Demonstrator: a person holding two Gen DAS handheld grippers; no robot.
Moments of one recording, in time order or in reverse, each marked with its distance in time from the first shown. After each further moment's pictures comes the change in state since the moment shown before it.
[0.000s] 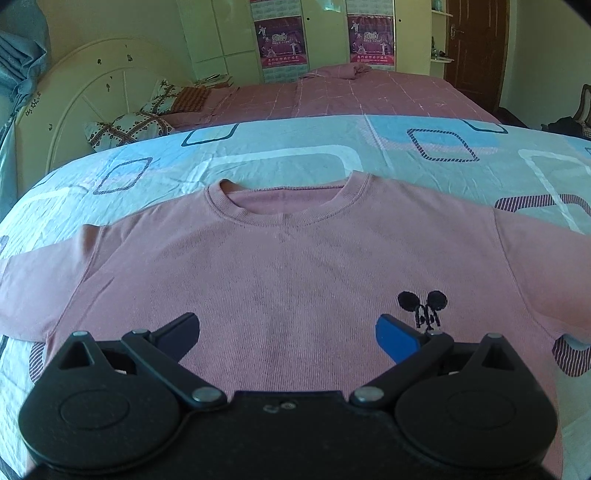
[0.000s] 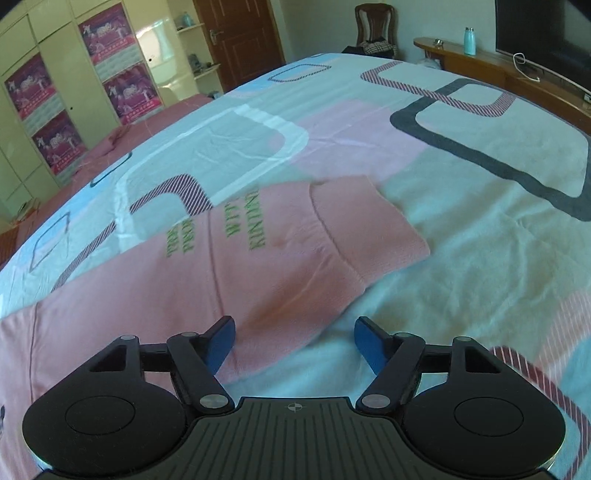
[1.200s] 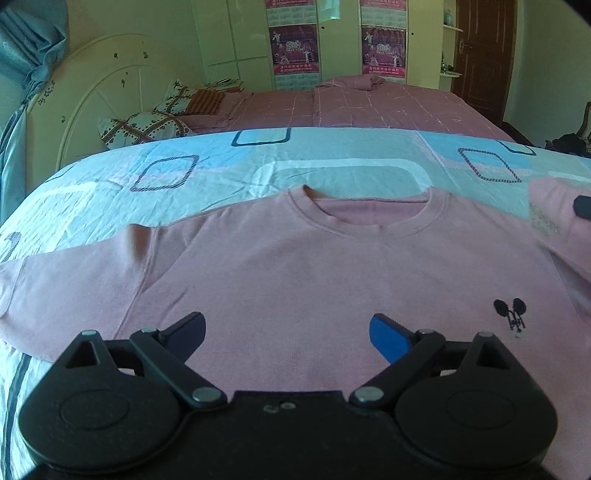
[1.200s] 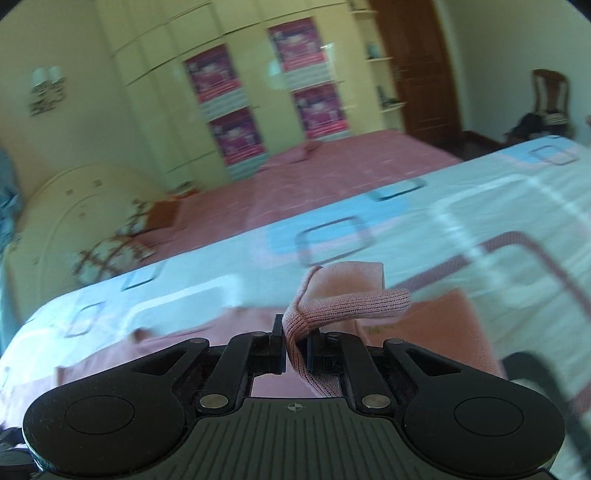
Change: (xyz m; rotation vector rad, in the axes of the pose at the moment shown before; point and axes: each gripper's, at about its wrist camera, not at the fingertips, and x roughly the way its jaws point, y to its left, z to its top) left arm 0.020 0.119 -0.002 -0.034 -0.034 -0.028; right arm -0.061 0.299 -0.059 -0.312 -0.090 0.495
